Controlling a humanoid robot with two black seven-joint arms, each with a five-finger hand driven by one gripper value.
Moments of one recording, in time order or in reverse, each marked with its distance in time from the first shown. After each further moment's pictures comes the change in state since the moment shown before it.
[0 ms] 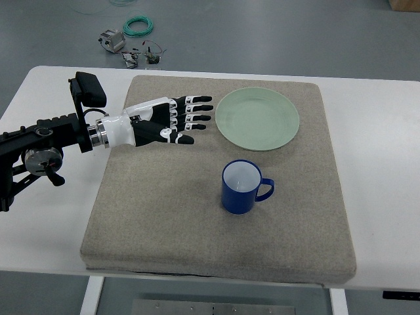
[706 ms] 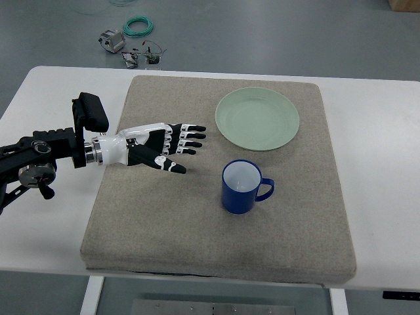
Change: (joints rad) left arm 0.052 0.011 -0.003 -0.001 0.162 -0.001 -0.002; right arm 0.000 0.000 0.000 0.000 0.000 0.000 0.000
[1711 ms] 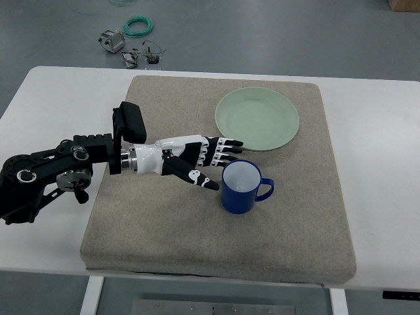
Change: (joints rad) left arm -0.015 -0.141 0.000 0.014 0.055 0.000 0.002; right arm 0.000 0.000 0.000 0.000 0.000 0.000 0.000
